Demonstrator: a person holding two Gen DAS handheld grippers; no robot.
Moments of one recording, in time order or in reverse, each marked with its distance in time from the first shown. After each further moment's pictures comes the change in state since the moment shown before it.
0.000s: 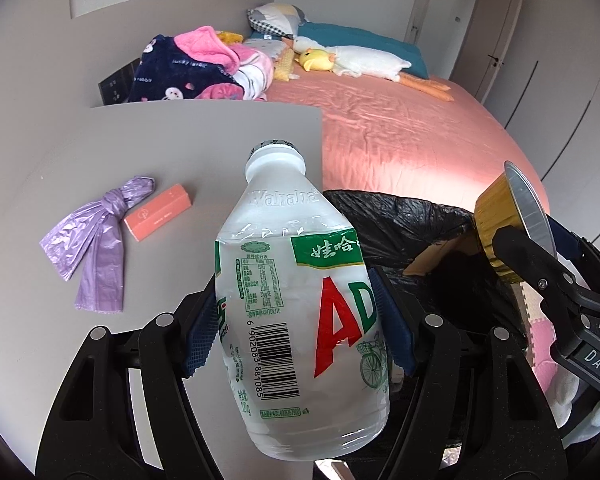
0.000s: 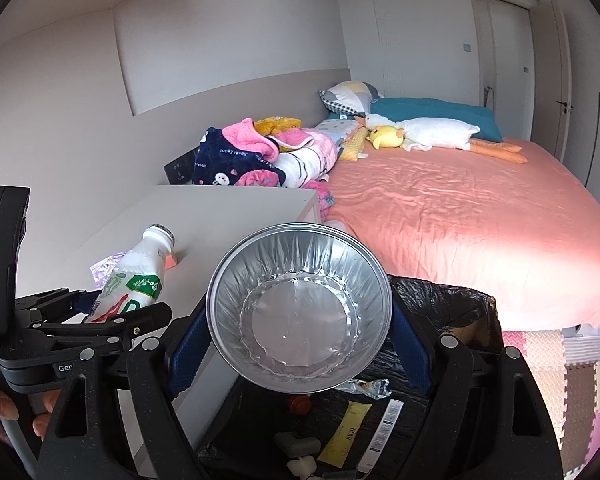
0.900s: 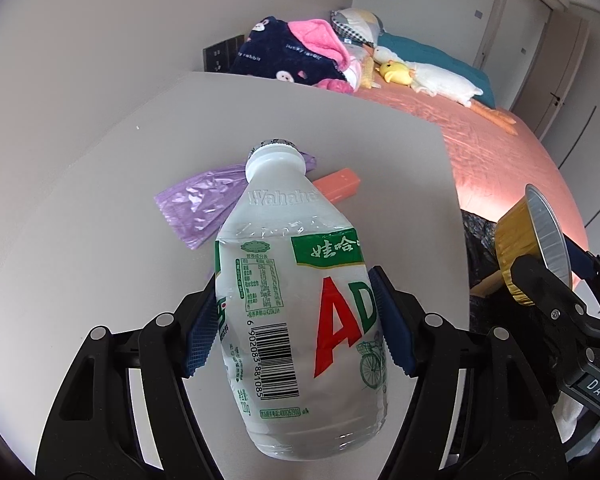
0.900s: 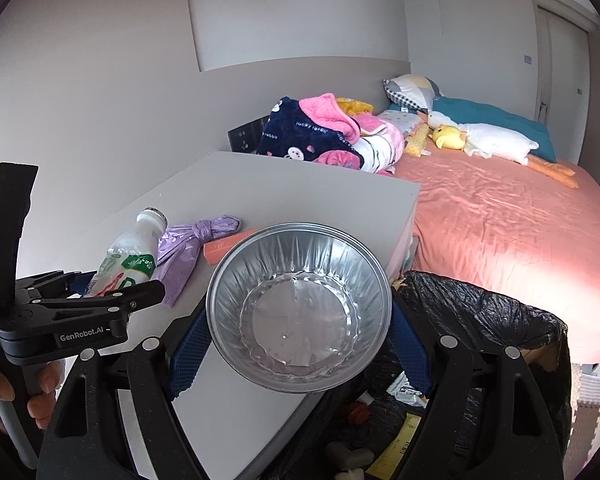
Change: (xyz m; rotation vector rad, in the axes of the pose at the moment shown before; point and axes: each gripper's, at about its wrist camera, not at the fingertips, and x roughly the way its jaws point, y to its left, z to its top) left arm -0.023 0.112 -0.024 -0.180 -0.015 0.160; right arm 0.049 0.102 -0.002 -0.144 0.059 0.131
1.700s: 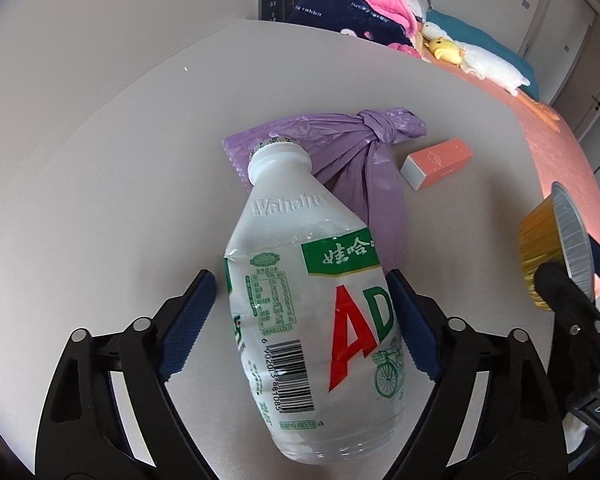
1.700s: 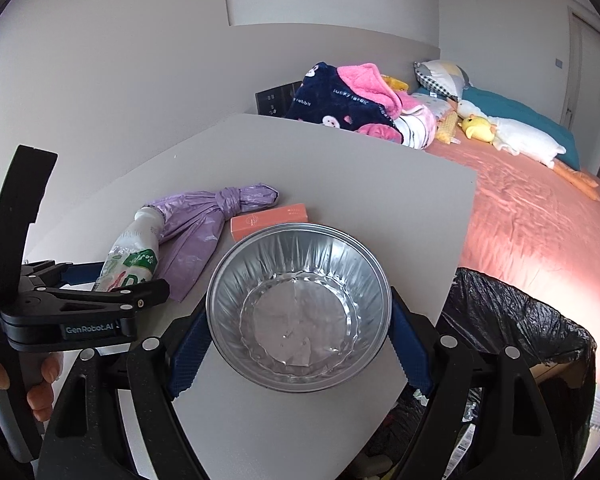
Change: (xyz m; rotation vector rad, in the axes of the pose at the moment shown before) left arm 0.049 0.059 -0.009 -0.071 0.121 0.138; right arm 0.064 0.047 -0.003 -0.079 0.102 0.044
